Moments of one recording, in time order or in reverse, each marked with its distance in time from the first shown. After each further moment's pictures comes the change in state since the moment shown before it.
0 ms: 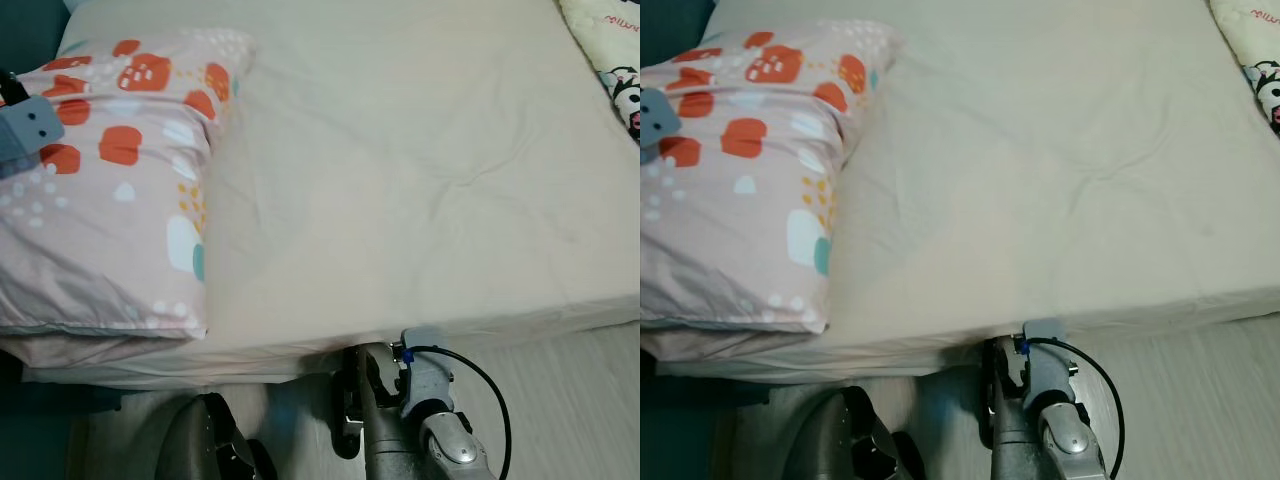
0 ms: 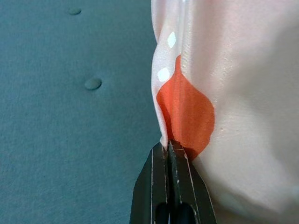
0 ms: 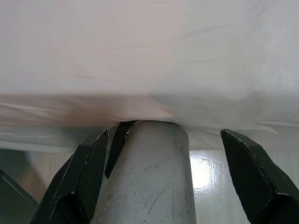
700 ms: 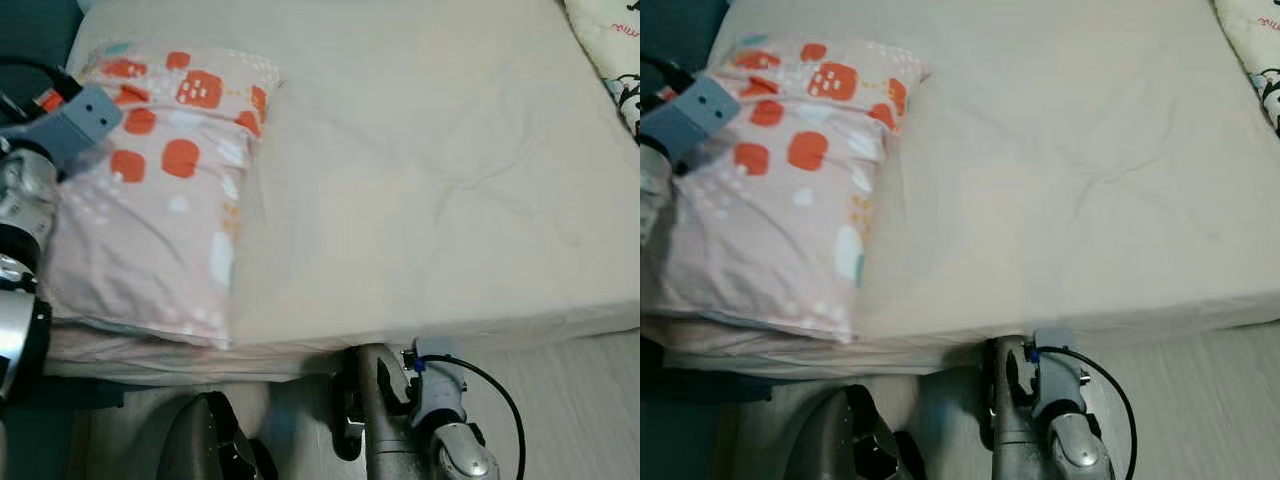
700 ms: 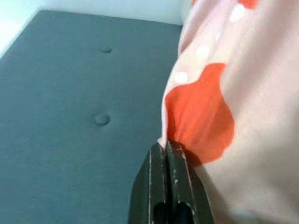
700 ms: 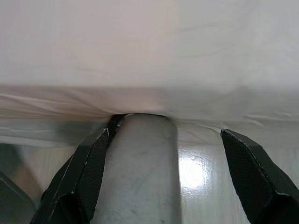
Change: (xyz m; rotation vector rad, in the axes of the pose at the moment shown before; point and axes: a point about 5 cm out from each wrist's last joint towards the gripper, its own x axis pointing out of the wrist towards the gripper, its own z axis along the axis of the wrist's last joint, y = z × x) left arm -0.002 -0.031 0.067 -0.180 -0.175 0.176; right arm -0.013 -0.007 -0.003 -0.007 0.007 -0.038
